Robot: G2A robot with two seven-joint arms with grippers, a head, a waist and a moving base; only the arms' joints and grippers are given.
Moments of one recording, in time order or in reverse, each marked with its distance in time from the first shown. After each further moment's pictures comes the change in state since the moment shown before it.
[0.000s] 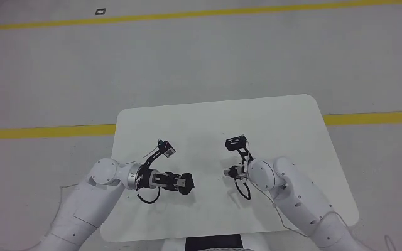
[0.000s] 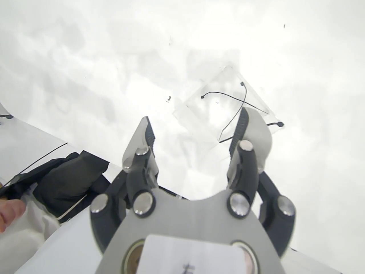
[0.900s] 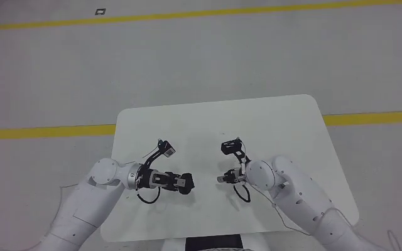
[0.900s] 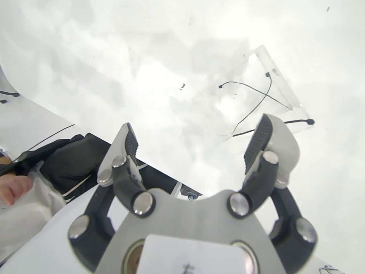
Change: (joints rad) left arm 0.000 0.000 0.000 0.000 0.000 0.000 0.000; right arm 0.046 0.030 -0.050 0.013 0.125 0.000 0.013
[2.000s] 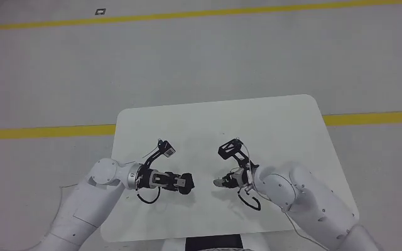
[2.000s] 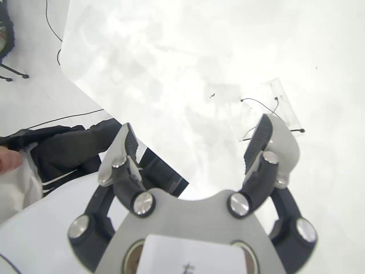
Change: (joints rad) left arm 0.000 0.000 0.000 0.000 0.000 0.000 0.000; right arm -0.082 0.116 0.026 -0.265 0.058 -0.135 -0.094
